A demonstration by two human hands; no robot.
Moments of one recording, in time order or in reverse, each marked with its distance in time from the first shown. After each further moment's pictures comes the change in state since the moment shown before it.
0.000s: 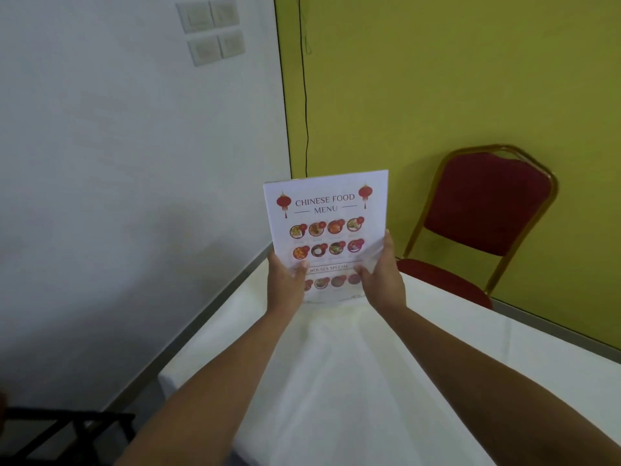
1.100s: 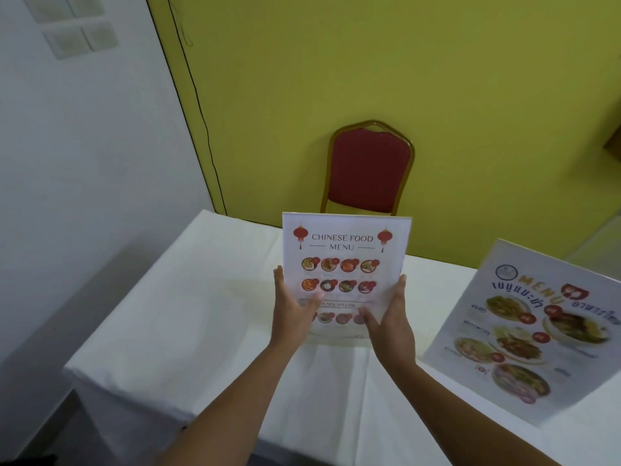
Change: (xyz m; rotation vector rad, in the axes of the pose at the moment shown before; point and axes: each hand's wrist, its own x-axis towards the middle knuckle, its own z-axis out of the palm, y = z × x) left_hand -0.210 -0.011 0.107 0.015 -0.396 -0.001; right_hand -0.210 0.129 -0.144 -0.043 0.250 0.280
